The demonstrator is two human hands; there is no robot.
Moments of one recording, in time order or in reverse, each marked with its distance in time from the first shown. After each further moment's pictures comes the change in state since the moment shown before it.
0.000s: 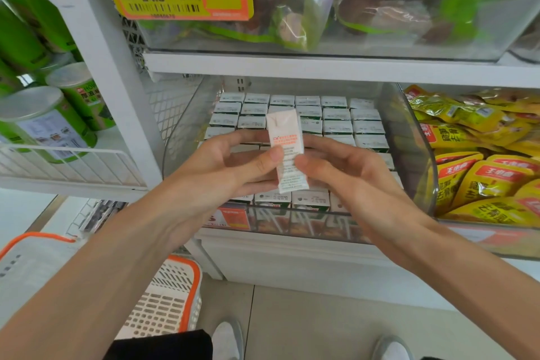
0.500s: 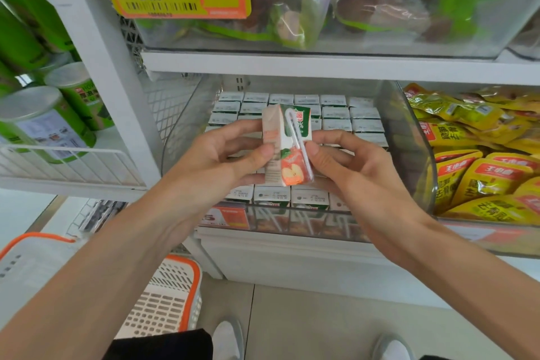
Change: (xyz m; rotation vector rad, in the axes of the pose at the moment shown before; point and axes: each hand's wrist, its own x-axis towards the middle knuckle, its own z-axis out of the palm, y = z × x) left_hand 0.001 0.000 -0.001 0.091 0.108 0.105; right_hand 0.001 0.001 0.003 0.207 0.153 -0.016
